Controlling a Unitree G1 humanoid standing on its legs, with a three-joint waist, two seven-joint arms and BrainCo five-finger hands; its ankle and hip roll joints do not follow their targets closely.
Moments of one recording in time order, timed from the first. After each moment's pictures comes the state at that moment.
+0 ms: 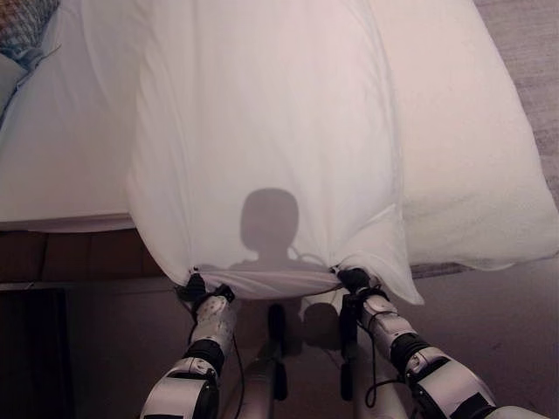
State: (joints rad) left arm -0.46 0.06 0.10 1.06 -0.53 -0.27 0.75; right arm -0.51 -0.13 0.33 1.11 0.44 -0.15 -0.04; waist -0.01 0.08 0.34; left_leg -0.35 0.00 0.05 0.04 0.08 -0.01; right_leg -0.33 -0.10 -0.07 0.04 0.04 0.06
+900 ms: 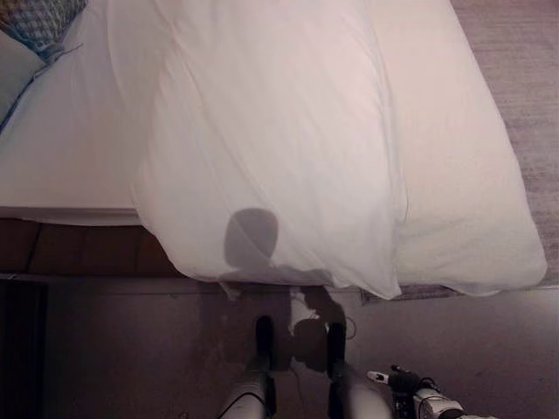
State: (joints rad) left arm -0.02 0.12 -0.02 0.98 -0.54 -0.05 0.59; right arm -0.18 -0.23 0.30 1.10 0.37 -0.03 -0.03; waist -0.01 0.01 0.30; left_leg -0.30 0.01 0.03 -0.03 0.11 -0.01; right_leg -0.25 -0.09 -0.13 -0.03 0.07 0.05
